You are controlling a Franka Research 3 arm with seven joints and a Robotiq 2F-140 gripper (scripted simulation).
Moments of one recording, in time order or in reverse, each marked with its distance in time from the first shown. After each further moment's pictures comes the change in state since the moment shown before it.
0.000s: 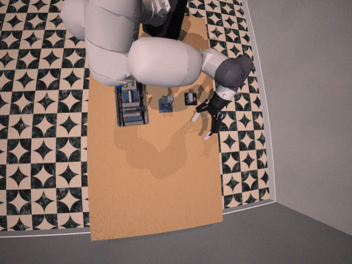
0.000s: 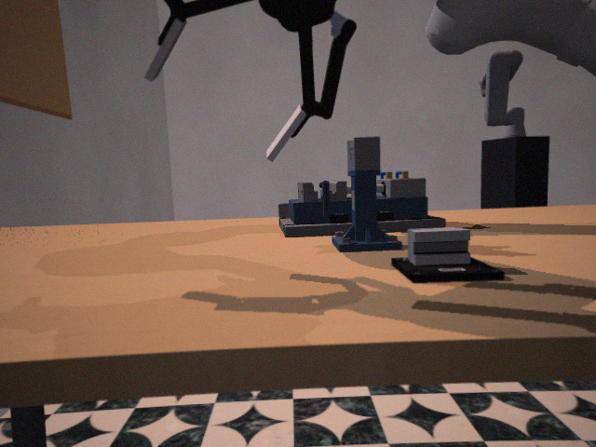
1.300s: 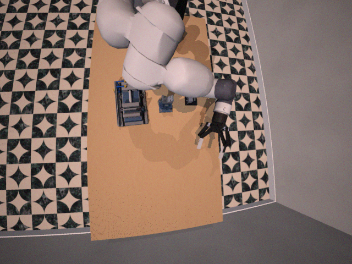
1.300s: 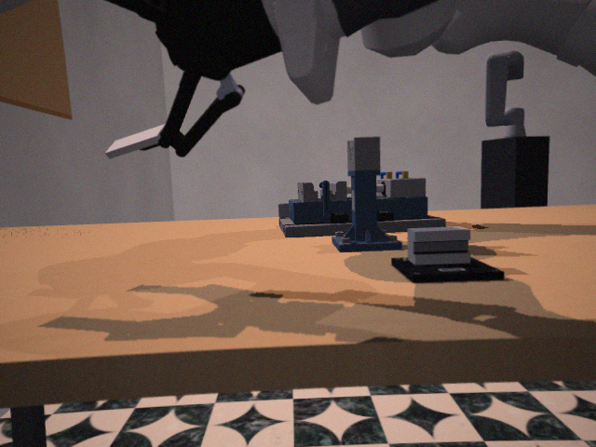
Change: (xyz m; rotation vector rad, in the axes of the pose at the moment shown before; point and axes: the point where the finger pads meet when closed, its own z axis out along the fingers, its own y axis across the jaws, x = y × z) arm 0.021 0.129 0.052 -0.567 -0.234 -0.060
